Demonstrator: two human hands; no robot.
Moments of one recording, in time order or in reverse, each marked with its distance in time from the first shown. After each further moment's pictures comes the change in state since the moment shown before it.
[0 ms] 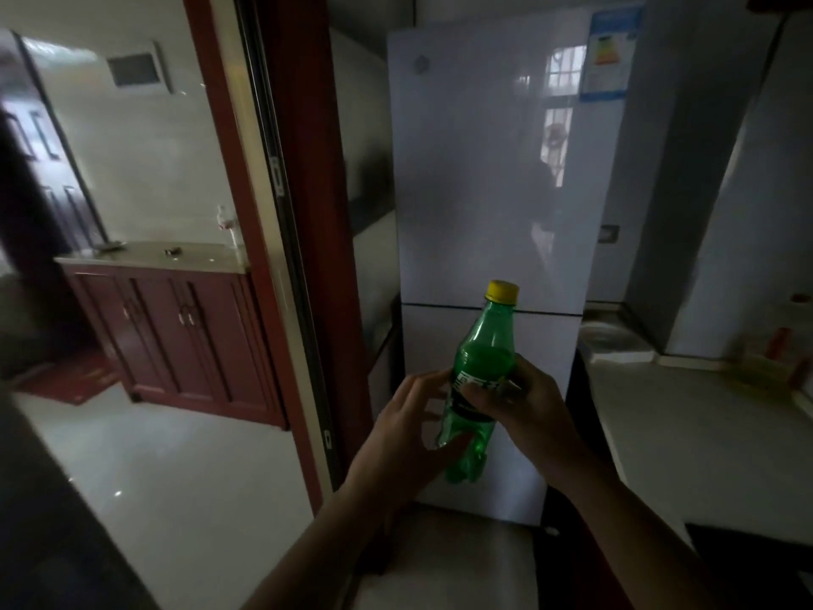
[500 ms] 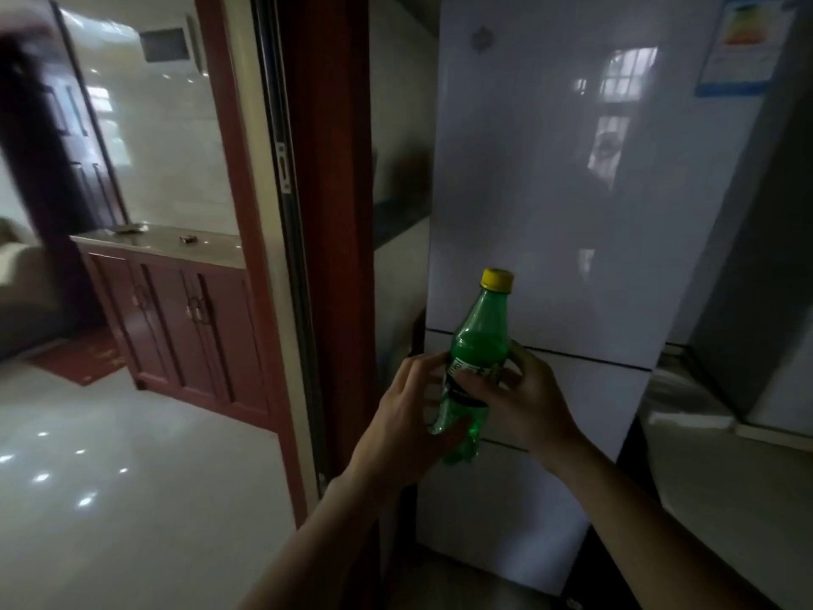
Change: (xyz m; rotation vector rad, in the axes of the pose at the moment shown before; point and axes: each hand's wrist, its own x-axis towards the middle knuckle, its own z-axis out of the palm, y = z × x) left_hand 0.128 -0.147 0.001 -0.019 0.142 -0.044; right_hand 0.189 0.070 0.026 -0.134 -0.061 -0.020
